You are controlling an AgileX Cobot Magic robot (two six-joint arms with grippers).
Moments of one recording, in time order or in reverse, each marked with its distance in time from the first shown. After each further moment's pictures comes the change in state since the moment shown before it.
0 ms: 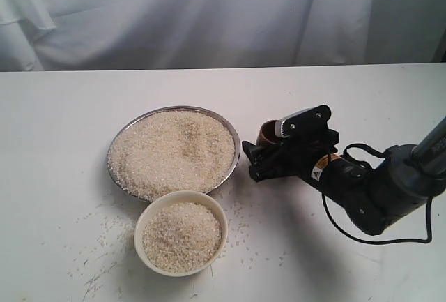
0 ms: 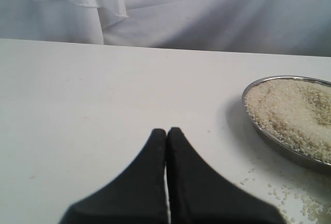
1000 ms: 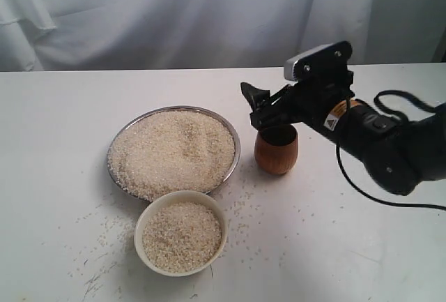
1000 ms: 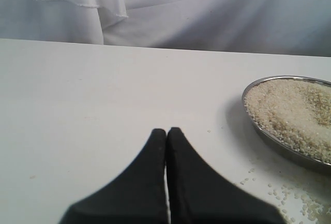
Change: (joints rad) left arm 0.000 0.000 0.000 0.000 0.000 0.000; right arm -0.001 -0.309 0.002 -0.030 0.116 -0.025
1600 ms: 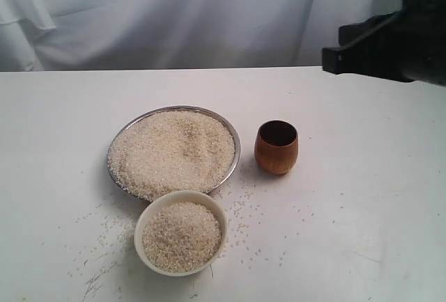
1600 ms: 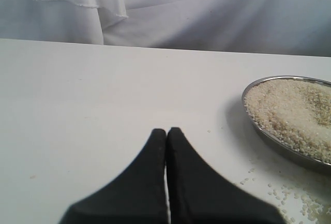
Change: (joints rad) left arm 0.000 0.000 0.000 0.000 0.000 0.000; right arm 0.006 -0.705 0.000 -0.079 0.919 0.295
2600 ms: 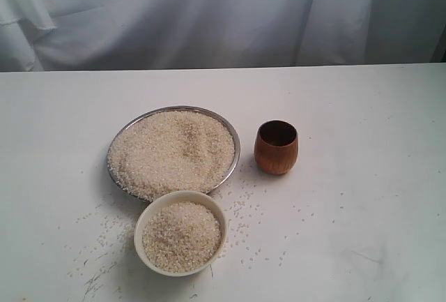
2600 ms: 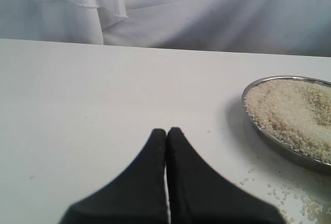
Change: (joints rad) left arm 0.000 0.000 0.000 0.000 0.000 0.000; right arm -0.383 -0.713 0.323 -0.046 0.257 0.160
